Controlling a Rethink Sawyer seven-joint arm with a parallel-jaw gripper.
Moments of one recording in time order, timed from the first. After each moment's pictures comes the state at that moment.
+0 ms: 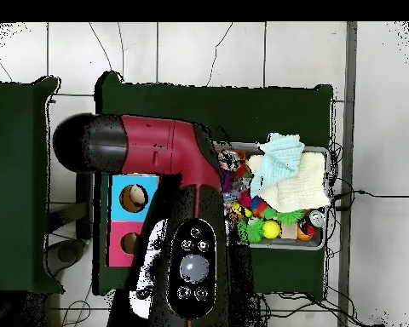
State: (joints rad) arm 0.08 -0.67 -0.14 1.30 0.16 0.81 1.78
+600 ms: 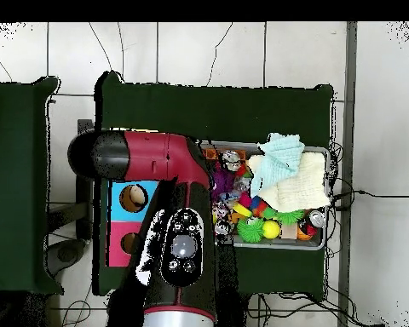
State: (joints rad) arm 0.11 -0.57 -0.14 1.34 0.13 0.69 1.78
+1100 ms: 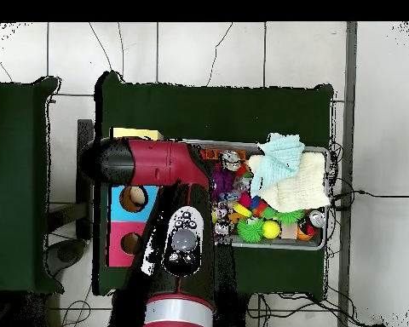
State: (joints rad) arm 0.11 -0.54 -0.14 1.38 0.11 0.60 1.78
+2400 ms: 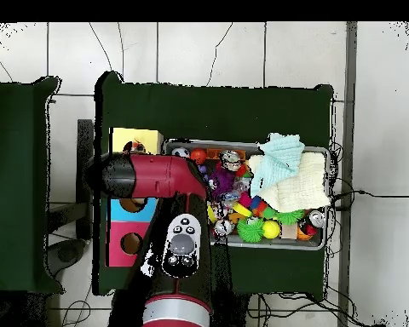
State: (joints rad) arm 0.12 -0.54 -0.13 1.46 0.12 0.55 1.78
